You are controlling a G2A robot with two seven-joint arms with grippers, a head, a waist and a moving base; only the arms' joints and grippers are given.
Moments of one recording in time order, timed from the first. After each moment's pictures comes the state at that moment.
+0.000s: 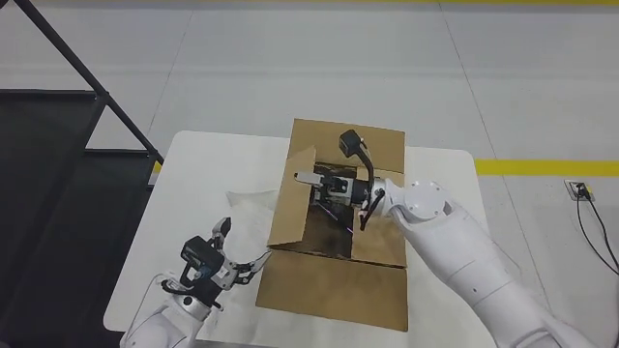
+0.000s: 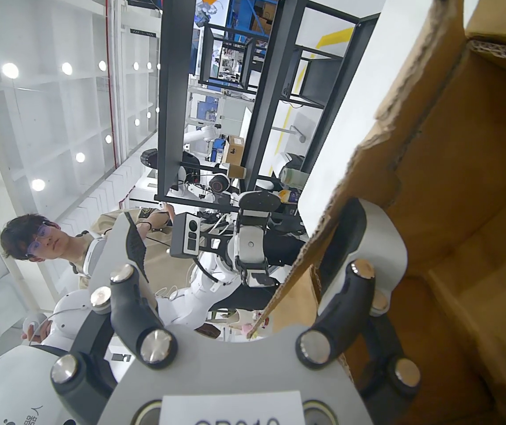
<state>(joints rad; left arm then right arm) 1.47 -1.18 -1.44 -1.77 1.45 -0.39 0.22 -0.44 -1.33 0.78 -0.94 0.48 -0.39 0.89</state>
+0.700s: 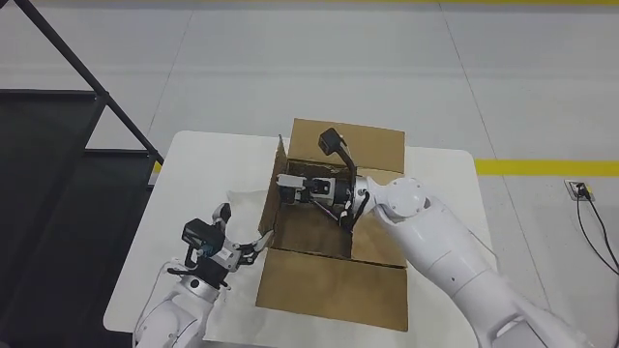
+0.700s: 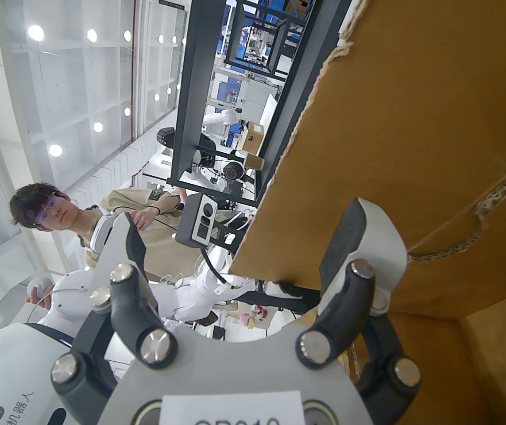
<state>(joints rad) 1.40 -1.20 -1.40 -1.74 1.34 -0.27 0.17 -0.37 -1.43 0.72 -0.79 0.55 -0.54 0.96</state>
